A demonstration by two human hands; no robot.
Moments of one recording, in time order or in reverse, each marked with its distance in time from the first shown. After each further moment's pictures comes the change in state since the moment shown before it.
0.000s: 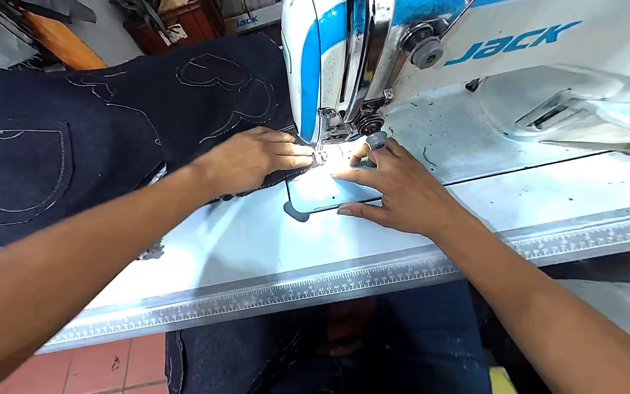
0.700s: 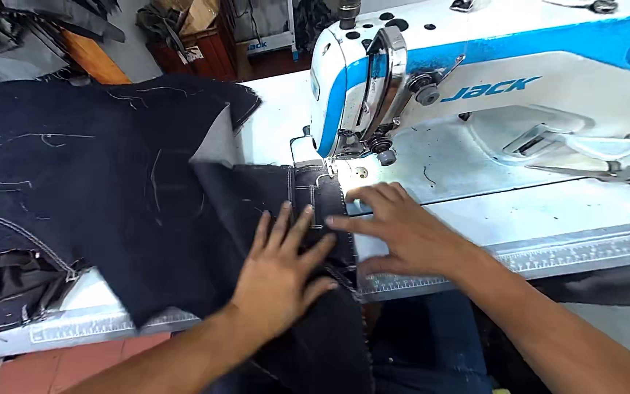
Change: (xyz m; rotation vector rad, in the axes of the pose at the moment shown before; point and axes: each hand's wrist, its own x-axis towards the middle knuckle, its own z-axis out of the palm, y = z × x) left_hand -0.033 0.173 0.038 -0.041 0.201 -0.616; right_hand -0.016 -0.027 -0.007 0.034 -0.086 -0.169
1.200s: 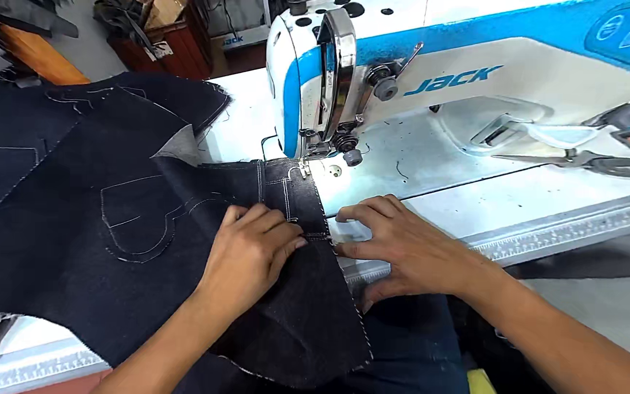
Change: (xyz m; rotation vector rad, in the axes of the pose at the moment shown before) left_hand 0.041 -0.016 -0.011 -0.143 0.155 0.090; right_hand -0.038 0.001 -0.012 -0.030 -0.100 -0.064
